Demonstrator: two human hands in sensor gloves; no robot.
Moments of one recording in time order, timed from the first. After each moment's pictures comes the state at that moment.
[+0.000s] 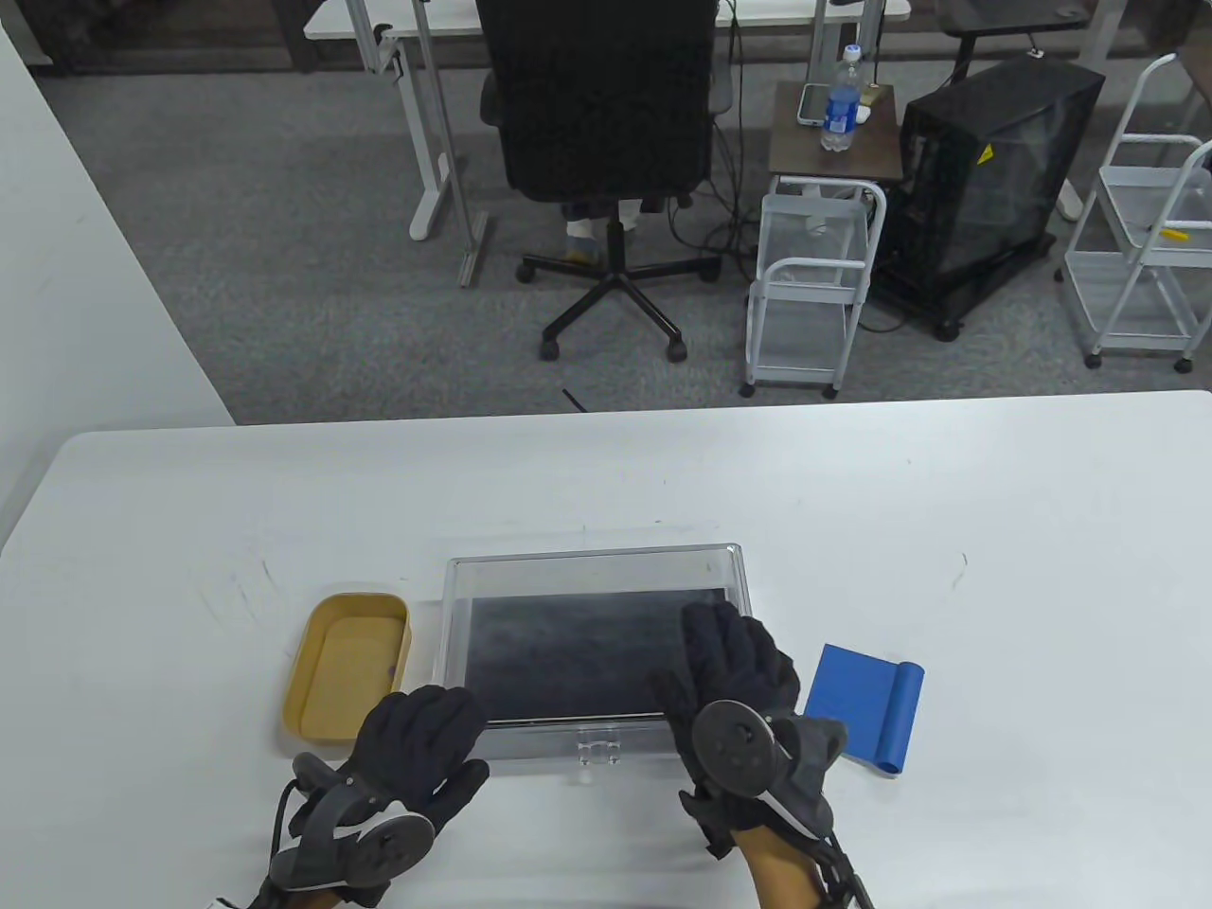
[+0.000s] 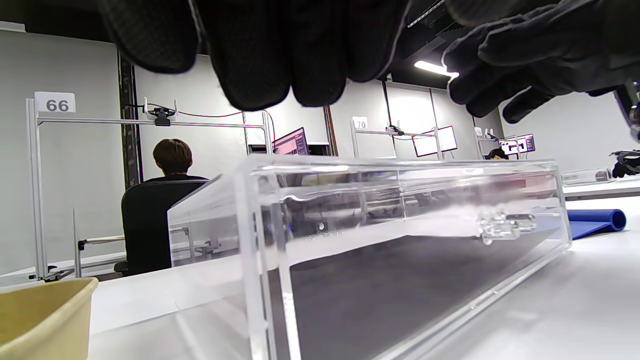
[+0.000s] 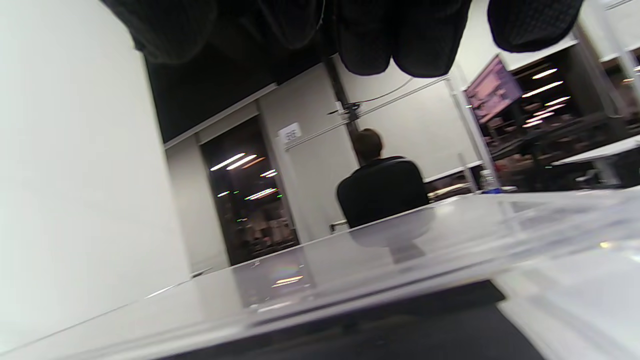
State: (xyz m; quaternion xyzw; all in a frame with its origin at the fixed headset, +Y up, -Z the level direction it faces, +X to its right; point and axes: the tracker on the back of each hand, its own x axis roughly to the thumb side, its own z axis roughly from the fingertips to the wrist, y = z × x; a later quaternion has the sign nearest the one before) left_hand -0.248 -0.703 -0.273 0.17 -0.34 -0.02 0.93; right_hand 0.051 -0.675 -0.287 0.08 -0.20 0.96 0.19
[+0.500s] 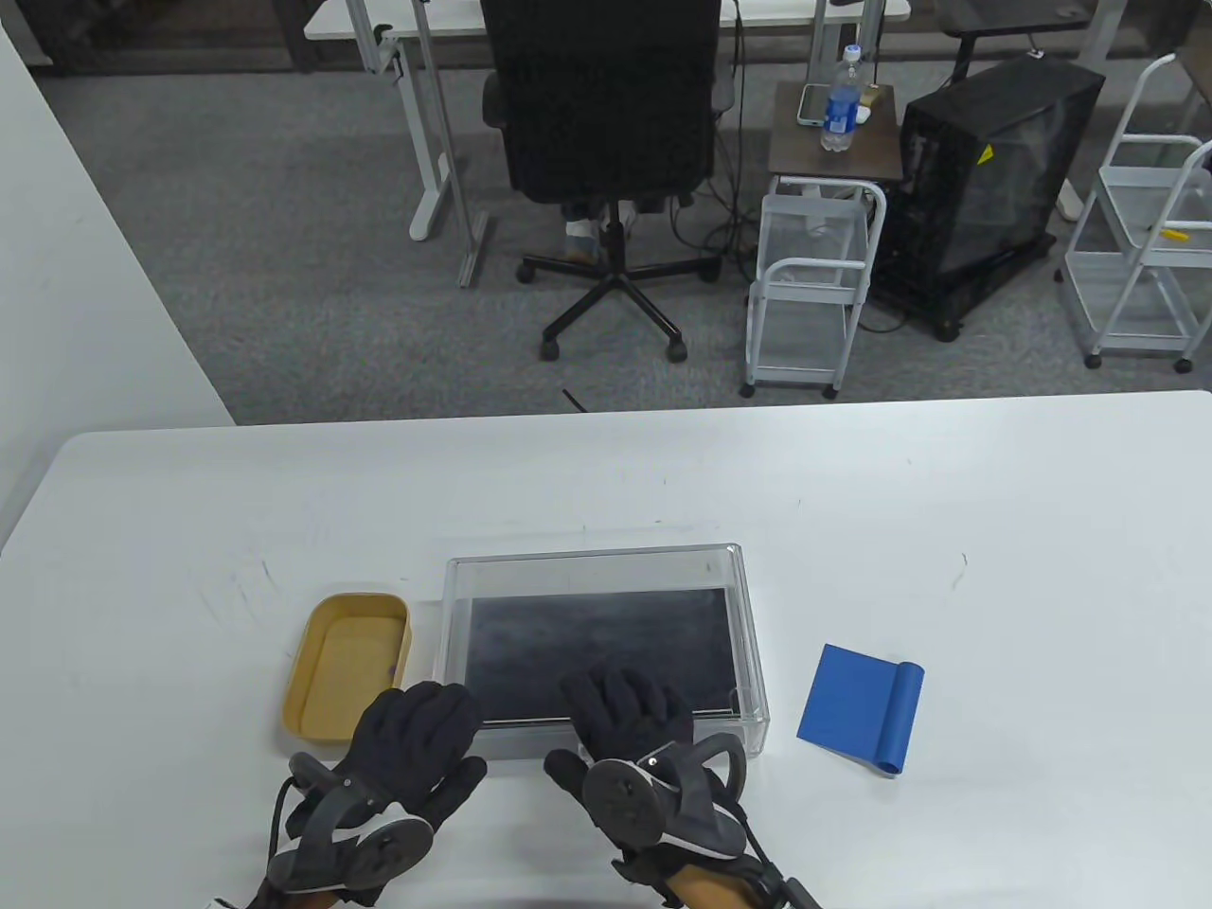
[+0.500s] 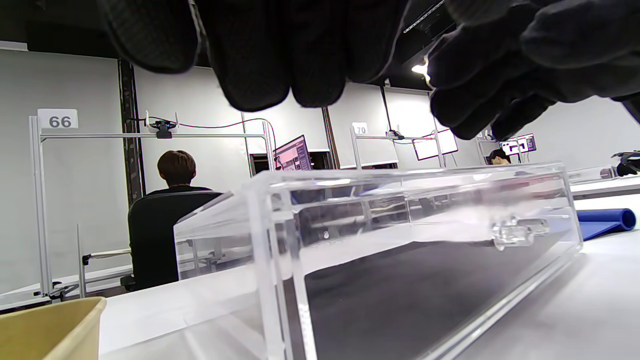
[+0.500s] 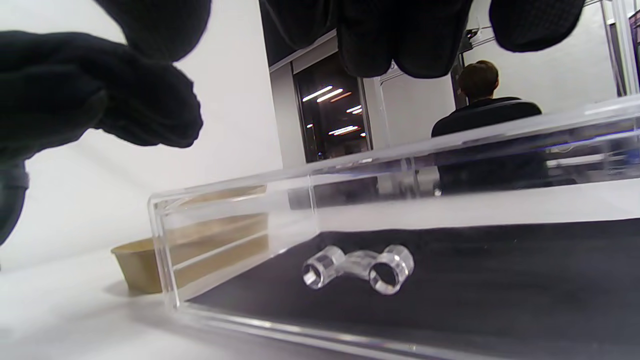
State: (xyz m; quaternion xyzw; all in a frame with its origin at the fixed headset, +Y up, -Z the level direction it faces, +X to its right) left_hand -0.250 -0.702 -0.273 0.19 -0.33 -0.03 0.92; right_hand -0.019 -0.699 -0.273 0.22 -0.12 0.96 0.13
